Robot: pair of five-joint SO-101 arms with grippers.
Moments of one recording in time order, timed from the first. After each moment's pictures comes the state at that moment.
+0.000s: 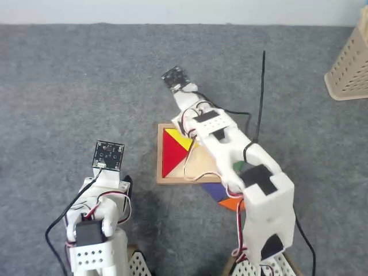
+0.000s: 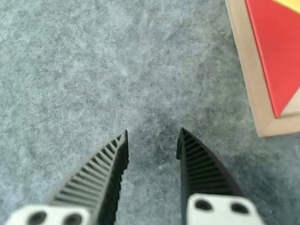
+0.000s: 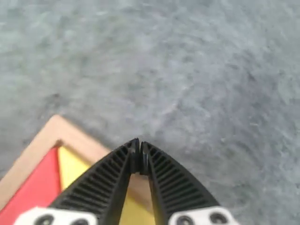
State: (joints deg) left arm -14.1 -103.3 97.3 72.0 -11.1; right arm -30.6 24.2 13.1 25.9 12.9
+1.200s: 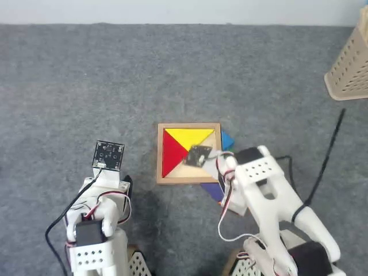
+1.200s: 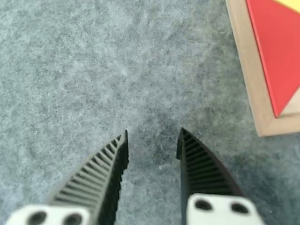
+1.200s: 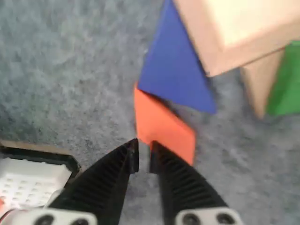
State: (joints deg) left arm -14.1 -103.3 97.3 72.0 -11.1; right arm -24.8 -23.3 55.6 72.7 42.3
